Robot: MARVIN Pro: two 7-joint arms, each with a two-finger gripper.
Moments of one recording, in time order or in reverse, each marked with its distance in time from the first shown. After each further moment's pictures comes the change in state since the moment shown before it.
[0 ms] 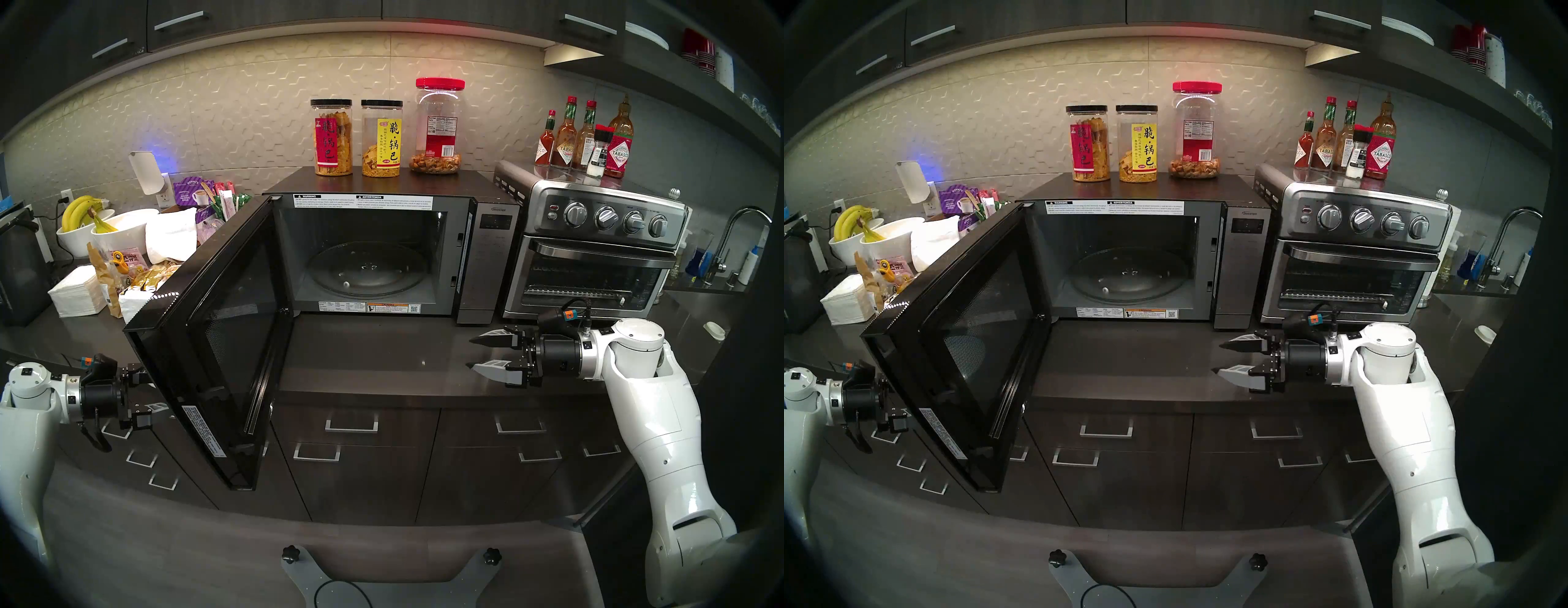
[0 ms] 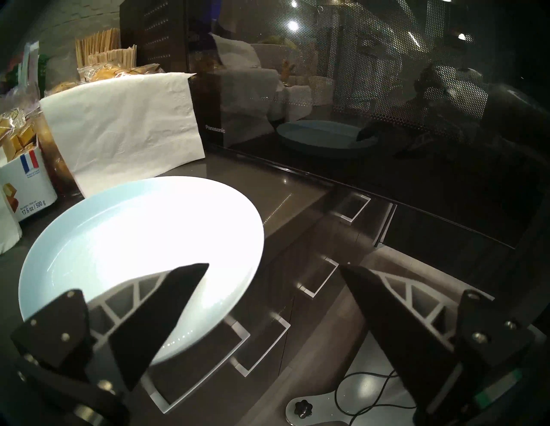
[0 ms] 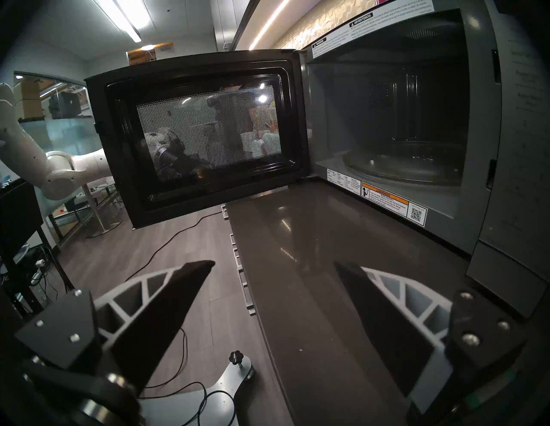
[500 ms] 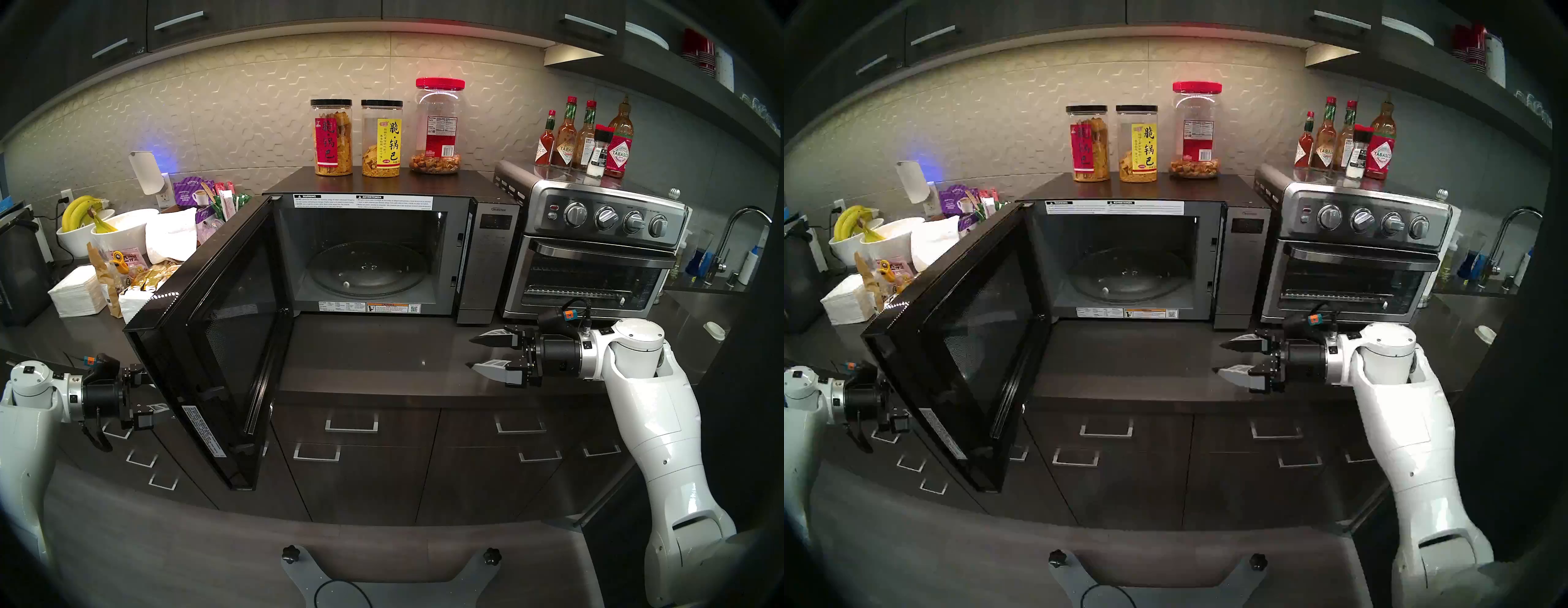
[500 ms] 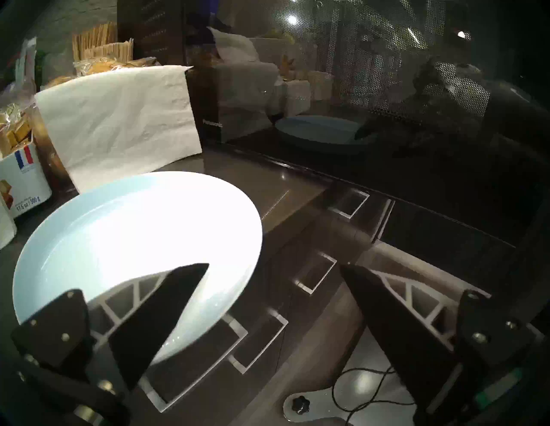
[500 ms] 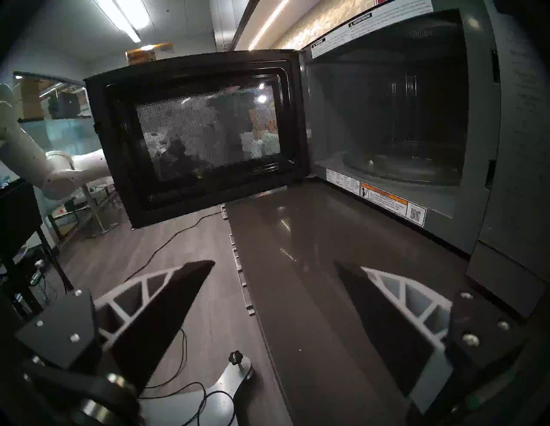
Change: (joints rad) left arm -0.009 0.005 0.015 0.000 0.021 0.013 -0.001; right arm 0.000 -0.003 0.003 0.000 -0.003 0.001 0.000
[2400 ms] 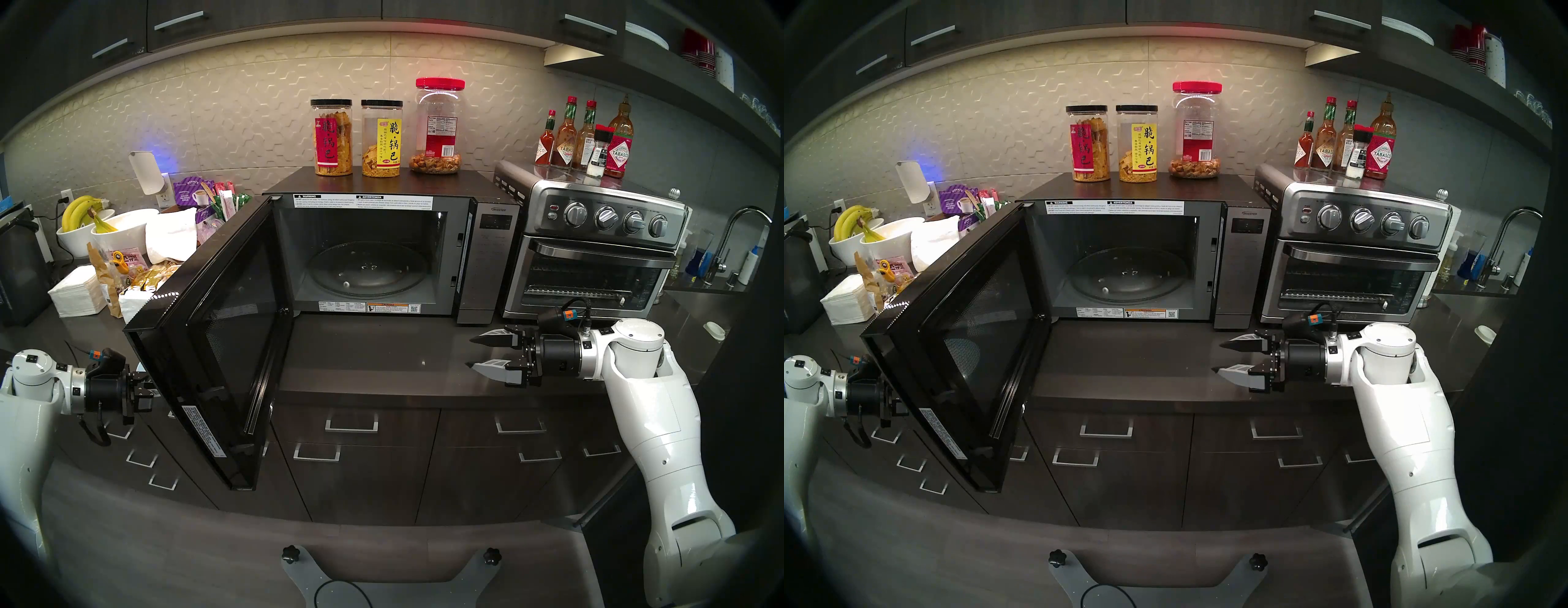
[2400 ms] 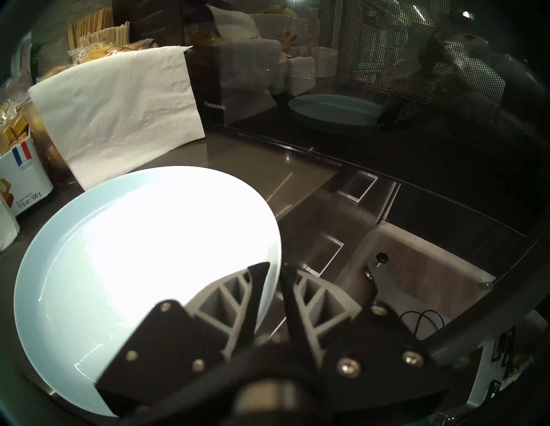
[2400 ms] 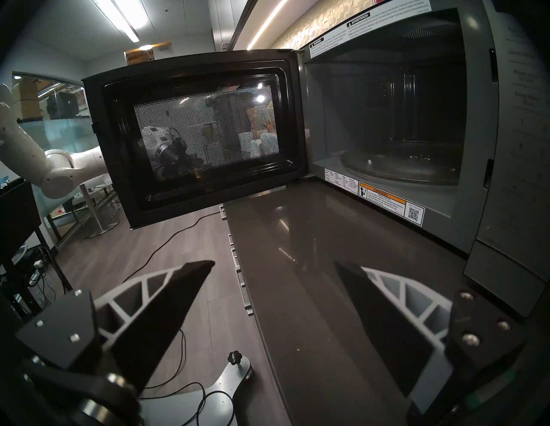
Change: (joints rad) left arm -0.017 0.010 0.012 -0.035 0.082 0.032 0.017; right arm 0.000 -0.004 0.004 0.000 -0.007 0.002 -0.001
